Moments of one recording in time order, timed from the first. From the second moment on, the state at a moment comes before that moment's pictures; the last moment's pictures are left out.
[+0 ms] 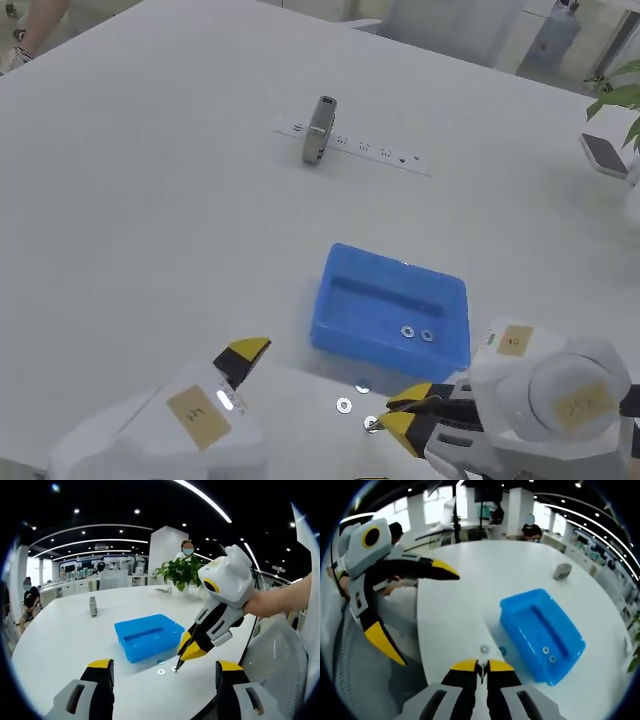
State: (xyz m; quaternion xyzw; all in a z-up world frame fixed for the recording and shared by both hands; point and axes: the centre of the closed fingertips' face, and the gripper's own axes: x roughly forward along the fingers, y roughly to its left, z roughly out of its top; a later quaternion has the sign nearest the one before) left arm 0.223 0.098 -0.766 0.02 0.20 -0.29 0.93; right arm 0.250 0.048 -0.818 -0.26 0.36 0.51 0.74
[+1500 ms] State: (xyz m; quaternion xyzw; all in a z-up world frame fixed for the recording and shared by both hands) left arm 0.222 0.099 -0.769 0.03 0.20 -0.29 0.93; right arm 0.254 0.048 -0.820 -0.23 0.36 0.51 0.75
